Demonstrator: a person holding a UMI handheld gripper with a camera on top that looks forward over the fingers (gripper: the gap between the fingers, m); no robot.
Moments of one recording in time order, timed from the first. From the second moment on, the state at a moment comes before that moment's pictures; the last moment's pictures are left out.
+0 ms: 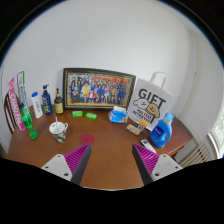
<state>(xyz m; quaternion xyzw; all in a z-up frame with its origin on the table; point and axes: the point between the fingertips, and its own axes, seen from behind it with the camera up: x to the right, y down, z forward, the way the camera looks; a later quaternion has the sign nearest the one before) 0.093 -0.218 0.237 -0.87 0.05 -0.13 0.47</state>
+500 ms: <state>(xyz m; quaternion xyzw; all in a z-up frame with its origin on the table) -0.157 -0.196 0.175 -0.88 -0.02 -0.04 0.46</state>
